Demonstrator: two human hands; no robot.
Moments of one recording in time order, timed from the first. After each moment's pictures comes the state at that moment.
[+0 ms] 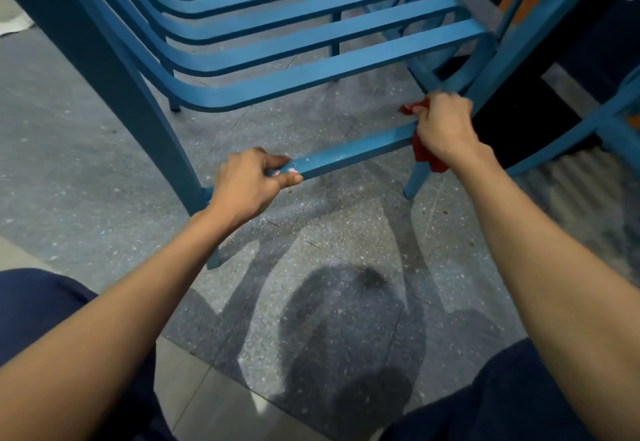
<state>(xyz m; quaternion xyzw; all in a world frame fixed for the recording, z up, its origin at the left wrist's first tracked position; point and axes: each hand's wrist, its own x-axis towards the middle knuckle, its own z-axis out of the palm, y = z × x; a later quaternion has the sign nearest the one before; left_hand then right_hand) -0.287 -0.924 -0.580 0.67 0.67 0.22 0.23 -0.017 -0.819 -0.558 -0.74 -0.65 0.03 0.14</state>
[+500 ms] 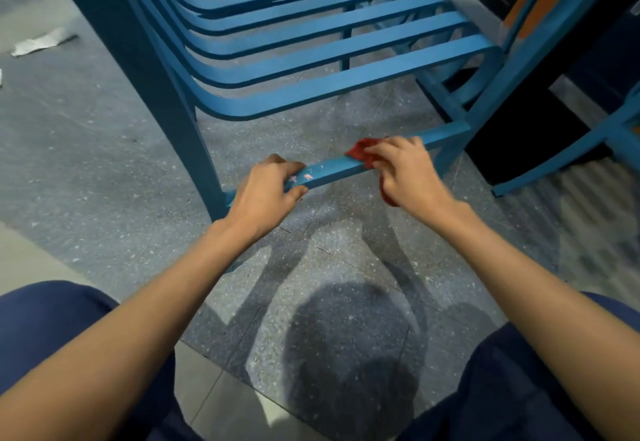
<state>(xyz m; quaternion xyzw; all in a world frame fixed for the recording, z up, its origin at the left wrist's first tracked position) -0.287 -0.940 -0.578 0.71 0.64 0.21 0.19 -0.061 -0.888 -0.578 -0.55 -0.82 0.04 0.17</state>
